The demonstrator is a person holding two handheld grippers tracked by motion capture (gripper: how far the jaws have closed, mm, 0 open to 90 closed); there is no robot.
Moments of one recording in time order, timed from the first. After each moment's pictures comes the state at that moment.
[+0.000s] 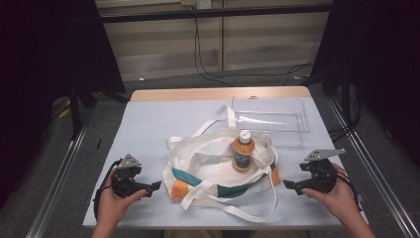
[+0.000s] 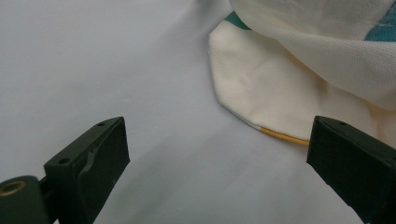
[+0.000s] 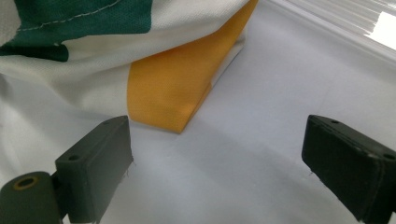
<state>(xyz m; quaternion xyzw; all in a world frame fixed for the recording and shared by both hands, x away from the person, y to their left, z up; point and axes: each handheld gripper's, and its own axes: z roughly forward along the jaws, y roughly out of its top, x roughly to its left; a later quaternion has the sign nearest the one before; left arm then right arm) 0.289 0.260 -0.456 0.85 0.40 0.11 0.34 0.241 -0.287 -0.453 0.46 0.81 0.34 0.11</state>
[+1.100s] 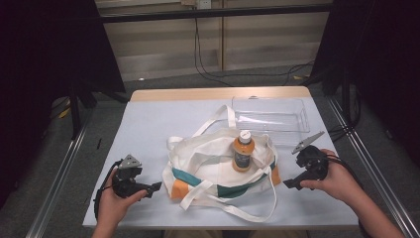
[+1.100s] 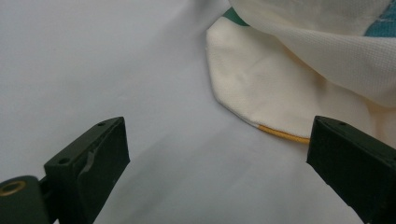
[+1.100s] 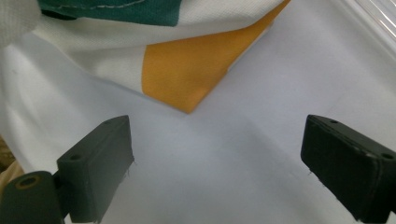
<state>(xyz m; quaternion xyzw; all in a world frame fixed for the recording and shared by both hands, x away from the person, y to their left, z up) 0.289 0.259 -0.457 0.85 0.40 0.10 0.33 0.271 -0.269 -0.422 0.40 0.89 0.21 0.04</state>
